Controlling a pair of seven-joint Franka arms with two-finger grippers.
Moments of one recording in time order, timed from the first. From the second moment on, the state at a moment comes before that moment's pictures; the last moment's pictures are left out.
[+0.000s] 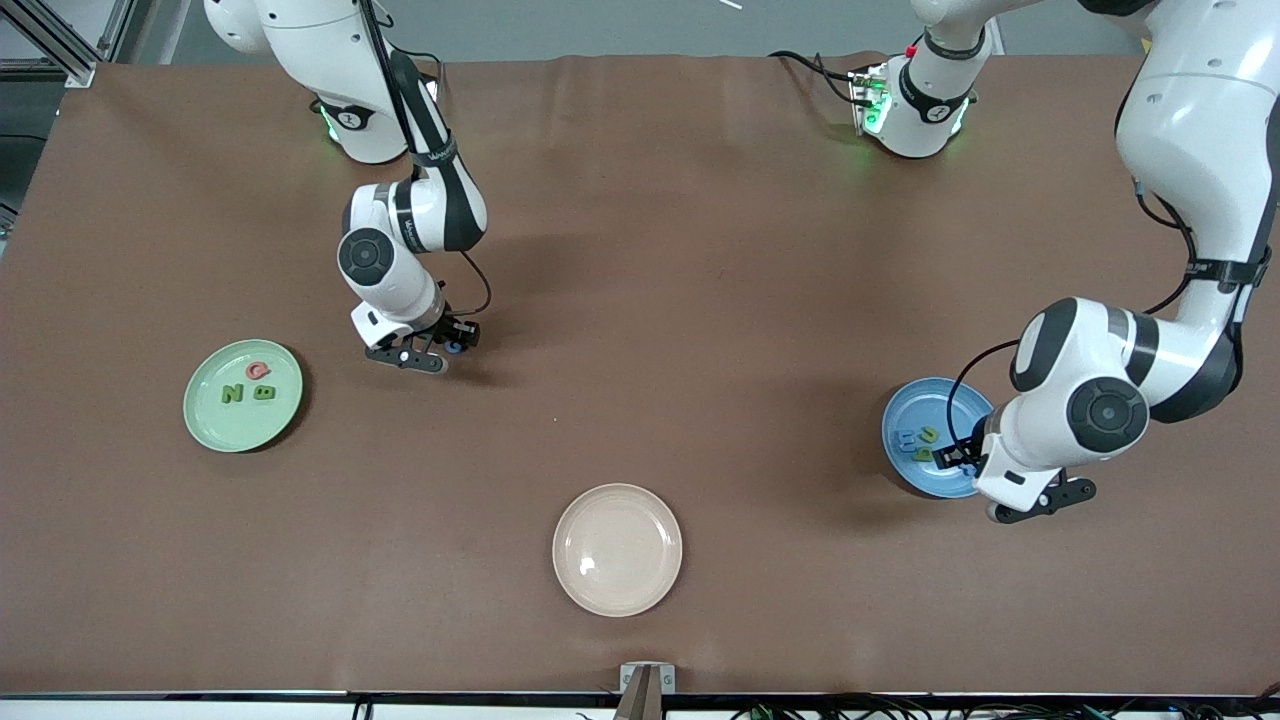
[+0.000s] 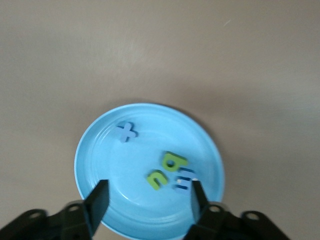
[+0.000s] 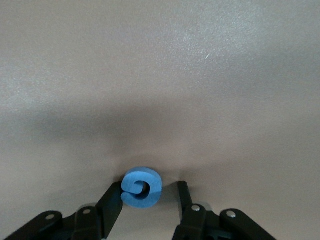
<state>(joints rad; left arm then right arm) 0.32 0.64 -0.58 -1.53 0.46 1.99 -0.65 0.94 0.40 -0.50 -2.36 0.44 2.60 0.28</state>
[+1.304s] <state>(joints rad) 0.33 0.29 -0.66 -1.39 0.31 1.65 -0.39 0.78 0.36 -0.91 -2.21 0.44 2.25 -0.48</state>
